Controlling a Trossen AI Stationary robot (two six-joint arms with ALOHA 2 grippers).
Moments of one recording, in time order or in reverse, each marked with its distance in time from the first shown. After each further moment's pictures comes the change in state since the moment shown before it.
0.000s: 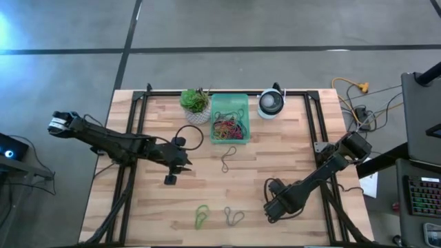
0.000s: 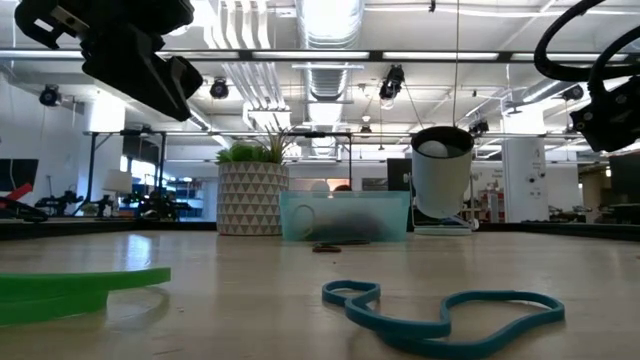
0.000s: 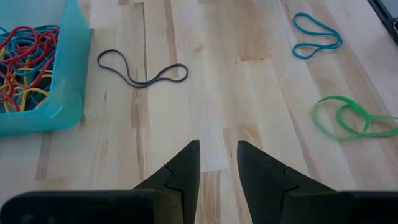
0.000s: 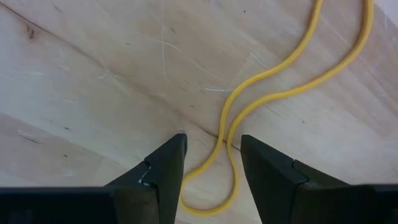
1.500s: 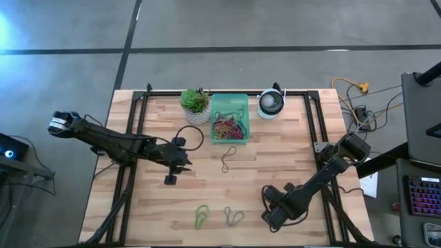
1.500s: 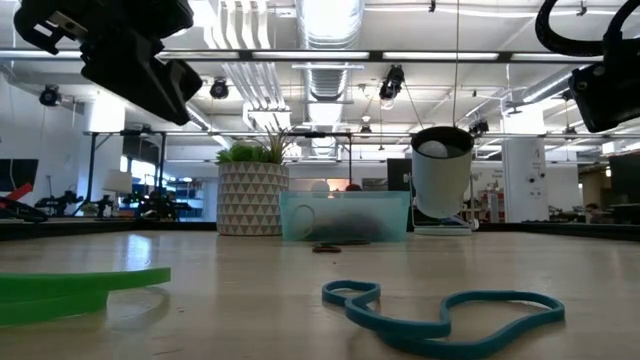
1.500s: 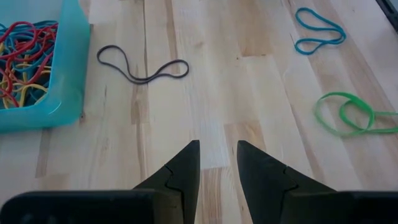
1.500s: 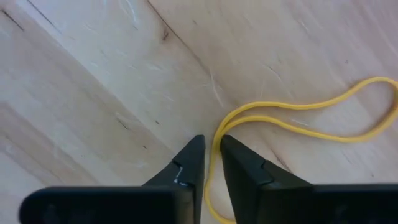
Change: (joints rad) left arm 0.000 0.004 -0.007 0.001 -0.004 0.001; right arm 0.019 -0.011 0.037 0.137 0.194 -0.175
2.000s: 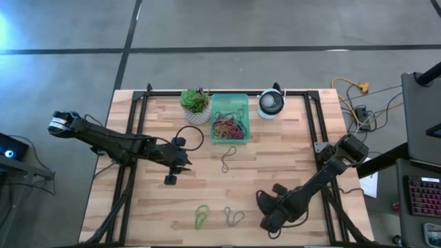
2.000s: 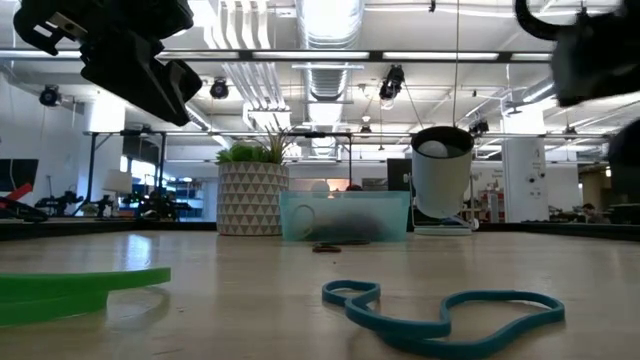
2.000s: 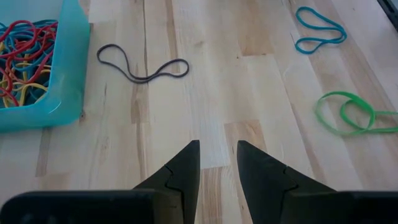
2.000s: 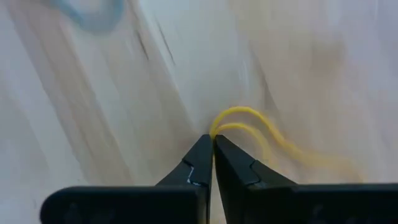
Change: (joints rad) left arm 0.000 0.000 -0.002 0.000 0.000 0.000; right arm 0.002 0.006 0.008 0.156 0.111 -0.342
